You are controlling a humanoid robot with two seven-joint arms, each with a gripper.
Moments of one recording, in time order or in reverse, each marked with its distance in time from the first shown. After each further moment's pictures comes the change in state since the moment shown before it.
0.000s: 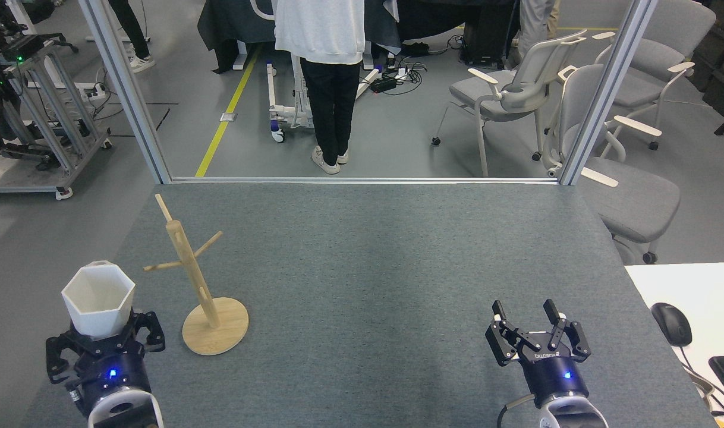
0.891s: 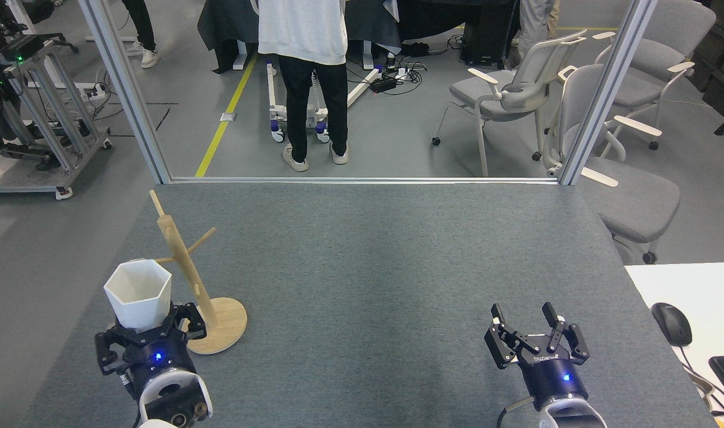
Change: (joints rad) left arm -0.107 -0.087 -0.110 0.046 -0.007 0.110 -0.128; right arm 0.005 0.002 0.000 0.004 0.005 -0.003 0.005
